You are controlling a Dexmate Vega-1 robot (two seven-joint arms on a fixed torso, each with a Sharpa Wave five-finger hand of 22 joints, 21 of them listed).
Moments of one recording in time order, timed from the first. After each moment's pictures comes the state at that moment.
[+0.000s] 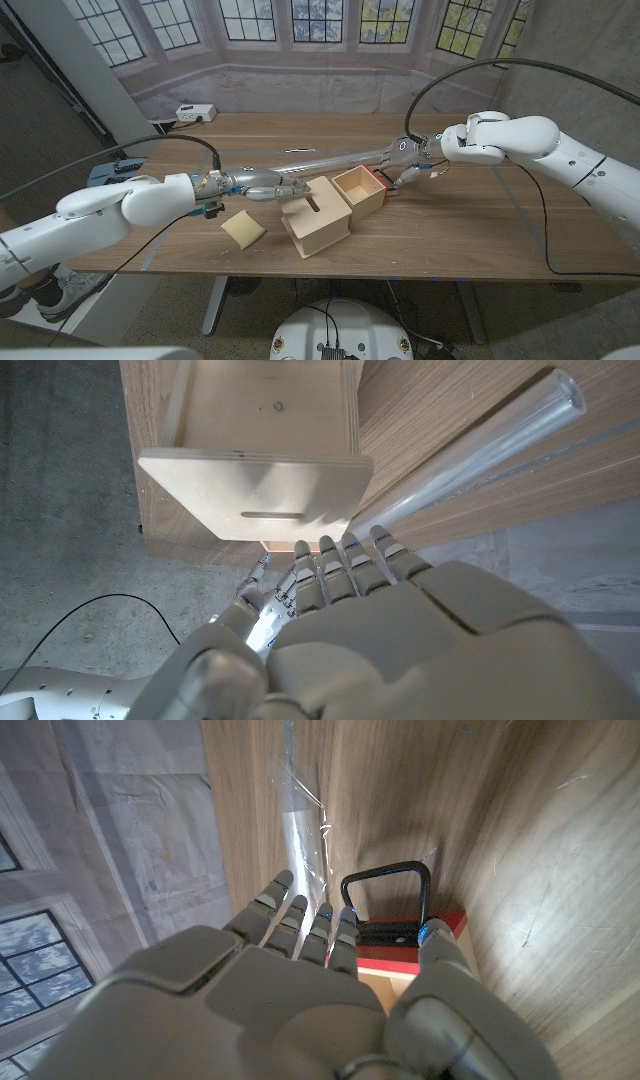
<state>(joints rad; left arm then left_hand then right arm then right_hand) 1.26 1.27 0.13 -2.09 0.23 -0.27 -0.18 0.01 0.17 0.63 0.18 0.19 0.29 -0.11 0.19 0.18 0.24 -0.06 0.20 0.18 0.19 -0.07 0.18 0.17 0.15 -0.01 0.19 0.17 -0.51 -1.01 -0.65 -1.94 -1.15 0.51 0.57 0.22 0.10 0.37 -0.12 0.20 0.19 -0.10 0.19 0.19 0.15 -0.10 0.20 0.19 0.10 -0.04 0.19 0.18 0.26 -0.02 0.18 0.17</state>
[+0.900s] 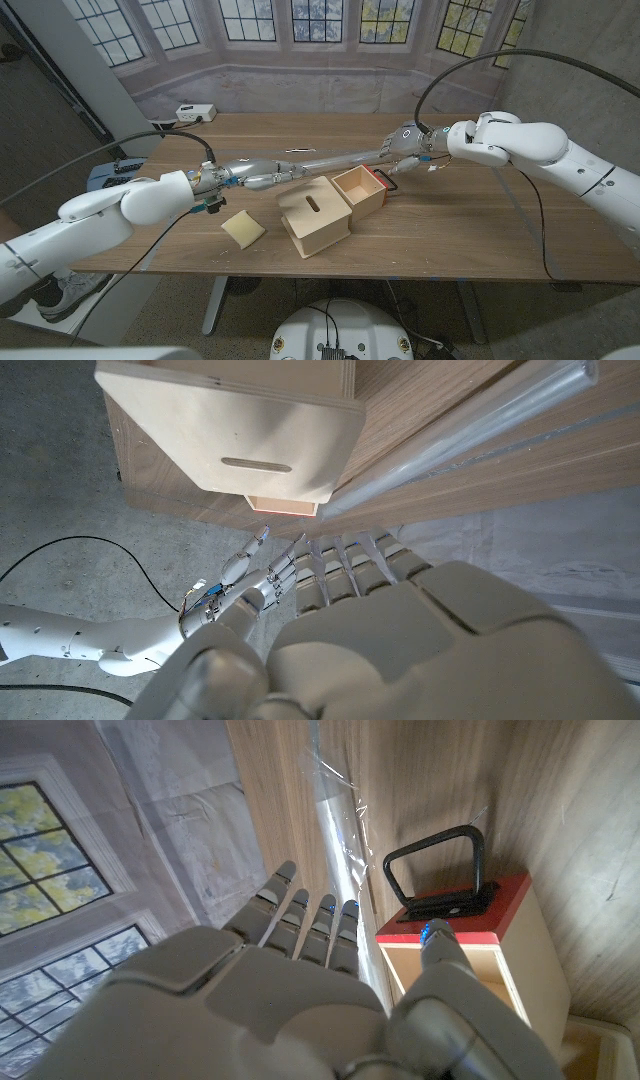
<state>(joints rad) 1.26 1.19 0.11 -2.04 0.18 -0.31 -0.14 0.01 0.17 0.63 0.18 0.19 0.29 -0.11 0.19 0.18 0.24 -0.06 0.20 0.18 0.19 -0.07 0.18 0.17 0.15 -0.01 0.19 0.17 -0.61 -1.03 -0.56 -1.98 -1.10 0.33 0.49 0.22 0.10 0.39 -0.14 0.21 0.25 -0.10 0.21 0.19 0.21 -0.08 0.21 0.19 0.15 -0.04 0.20 0.18 0.35 -0.04 0.20 0.17</state>
